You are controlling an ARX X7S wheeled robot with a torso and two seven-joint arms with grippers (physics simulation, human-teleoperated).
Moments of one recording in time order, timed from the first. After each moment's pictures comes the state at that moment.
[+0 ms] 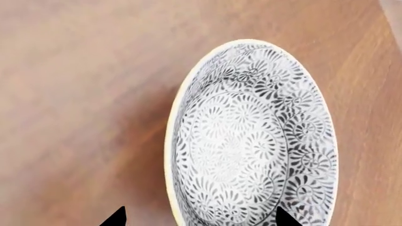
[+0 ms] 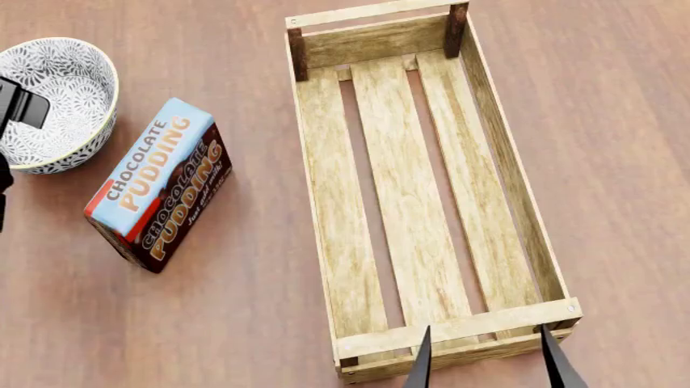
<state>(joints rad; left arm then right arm) -1.36 -0.27 -0.28 -1.26 -0.87 -0.37 -0.46 -0.05 0.40 -0.26 -0.56 0.21 0.23 0.41</state>
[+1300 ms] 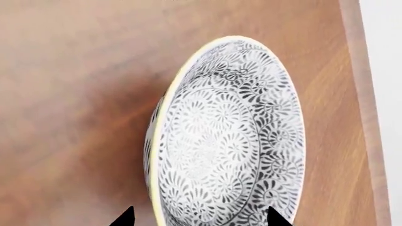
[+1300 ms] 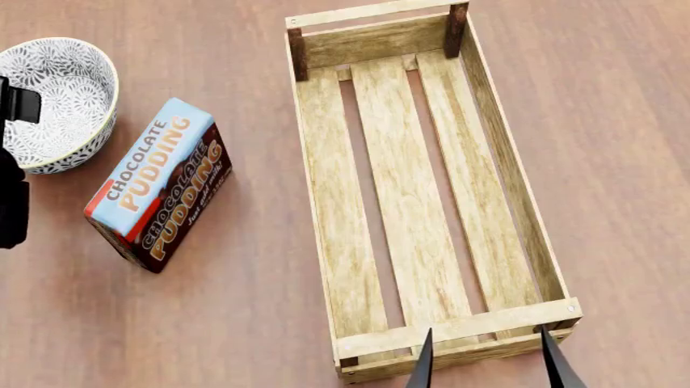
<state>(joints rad) -1.39 -0.20 -1.17 -1.29 -0.14 -0.37 -0.23 -0.05 0.41 -0.27 -0.54 0.22 0.22 0.43</state>
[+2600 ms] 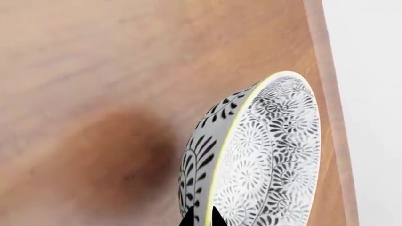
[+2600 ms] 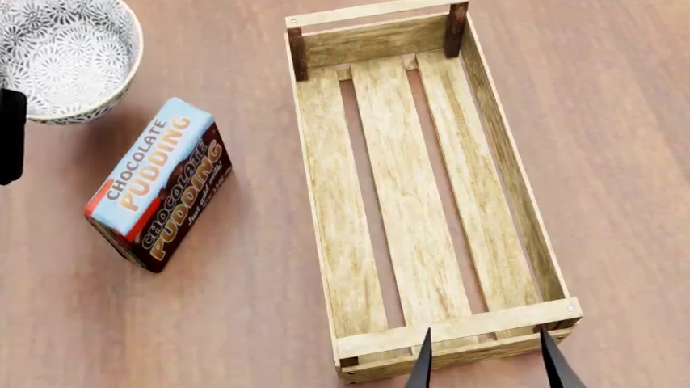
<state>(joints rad) -1.47 -0.21 -1.31 -1.29 0.02 -0.39 -0.17 -0.04 0.42 -0.29 -0.54 0.23 0.22 0.44</state>
